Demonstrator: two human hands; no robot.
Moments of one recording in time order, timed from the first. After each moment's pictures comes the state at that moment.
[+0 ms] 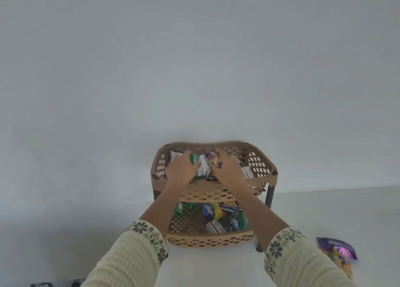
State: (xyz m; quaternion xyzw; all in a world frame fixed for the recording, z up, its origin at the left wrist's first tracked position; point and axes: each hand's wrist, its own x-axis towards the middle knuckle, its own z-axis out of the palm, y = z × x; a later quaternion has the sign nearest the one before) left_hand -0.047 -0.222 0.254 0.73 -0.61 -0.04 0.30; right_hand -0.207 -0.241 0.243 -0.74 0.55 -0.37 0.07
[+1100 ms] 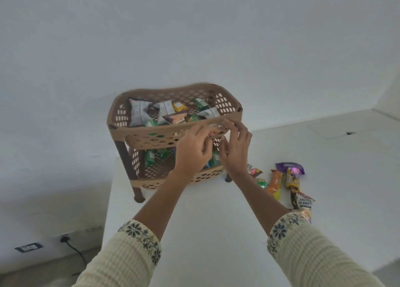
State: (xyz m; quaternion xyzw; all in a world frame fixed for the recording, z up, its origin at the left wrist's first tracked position) left_hand -0.162 -0.148 0.182 0.39 -0.76 0.06 0.51; right_hand -0.303 -0.172 0.137 -0.65 0.55 -0.51 -0.08
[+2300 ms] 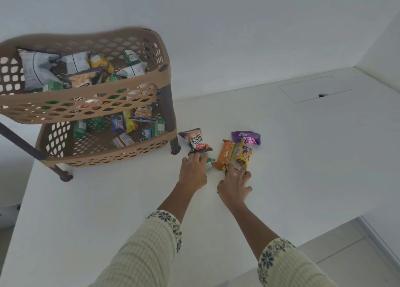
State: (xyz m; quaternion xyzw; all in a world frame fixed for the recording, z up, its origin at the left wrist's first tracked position) left_hand -0.374 -0.166 -0.025 0.57 -0.82 -0.05 -0.02; right_hand -0.496 -0.106 -0.027 -0.51 0.85 -0.06 0.14
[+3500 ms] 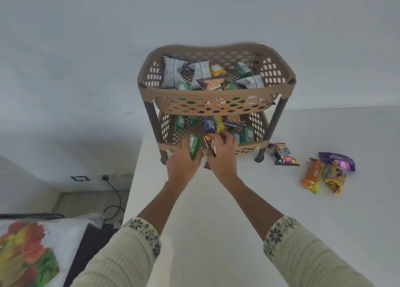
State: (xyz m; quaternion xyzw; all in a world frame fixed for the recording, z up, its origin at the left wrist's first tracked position) left_hand -0.084 -0.122 0.049 0.75 -0.59 -0.05 0.29; right_hand -0.210 -0.153 0.055 -0.72 0.56 -0.38 0.14
